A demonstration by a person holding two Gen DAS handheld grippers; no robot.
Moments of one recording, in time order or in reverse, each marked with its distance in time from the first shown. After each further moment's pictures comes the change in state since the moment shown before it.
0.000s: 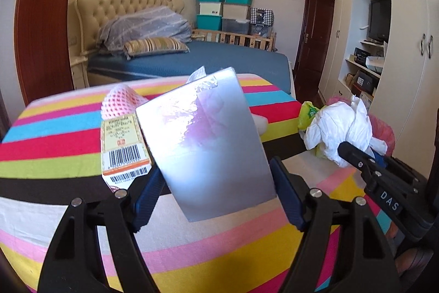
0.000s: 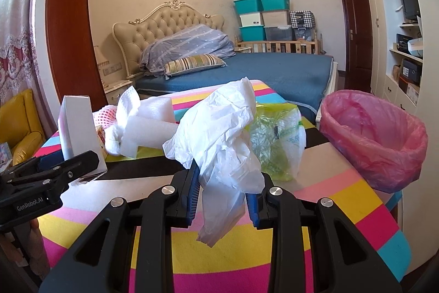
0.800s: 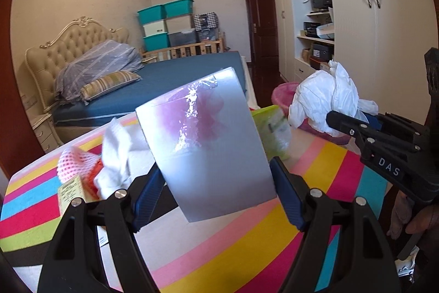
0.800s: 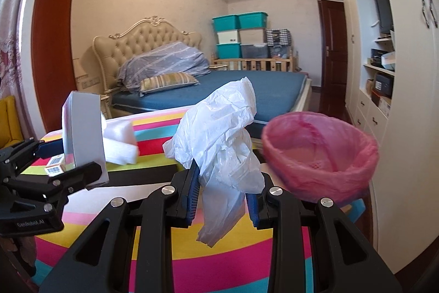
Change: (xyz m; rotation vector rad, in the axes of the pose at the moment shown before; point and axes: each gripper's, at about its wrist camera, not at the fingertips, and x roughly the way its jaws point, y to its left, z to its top) left arm 0.006 -0.095 0.016 0.306 -0.035 -0.157; right arm -0.048 -0.062 0.012 0.000 -0.092 -0.141
